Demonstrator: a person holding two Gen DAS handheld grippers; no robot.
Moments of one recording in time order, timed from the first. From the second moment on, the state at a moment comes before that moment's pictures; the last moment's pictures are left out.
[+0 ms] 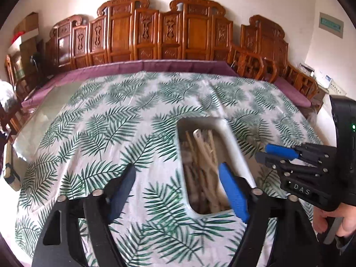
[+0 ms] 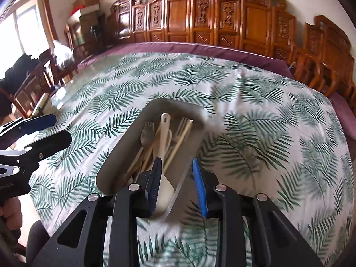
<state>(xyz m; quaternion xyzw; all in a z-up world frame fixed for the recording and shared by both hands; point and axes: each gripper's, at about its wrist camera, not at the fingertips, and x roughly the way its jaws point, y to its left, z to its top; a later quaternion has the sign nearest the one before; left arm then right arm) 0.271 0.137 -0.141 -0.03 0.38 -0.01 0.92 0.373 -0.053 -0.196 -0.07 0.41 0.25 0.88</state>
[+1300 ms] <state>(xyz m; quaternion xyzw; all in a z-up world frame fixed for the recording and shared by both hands) 0.136 0.018 -0.021 0.02 0.27 -0.01 0.96 0.196 -0.229 -0.060 0.01 0.23 0.15 0.96</state>
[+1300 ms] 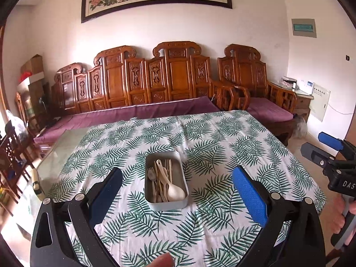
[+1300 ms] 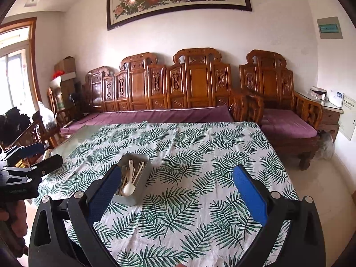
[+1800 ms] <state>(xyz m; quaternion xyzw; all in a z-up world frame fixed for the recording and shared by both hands) 0.124 0.020 -0.024 -0.01 0.26 -0.02 0.96 0.182 -0.227 -0.053 0.01 0.22 0.14 0.97</state>
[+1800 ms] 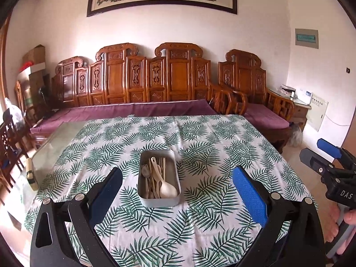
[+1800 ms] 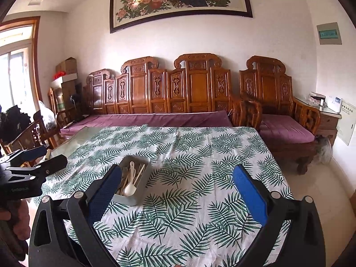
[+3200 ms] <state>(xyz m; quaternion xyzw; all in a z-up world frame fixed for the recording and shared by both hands) 0.121 0.017 -0.025 -0.01 0.26 -0.02 0.97 0.184 -0.229 -0.057 0.01 0.22 0.13 0.97</state>
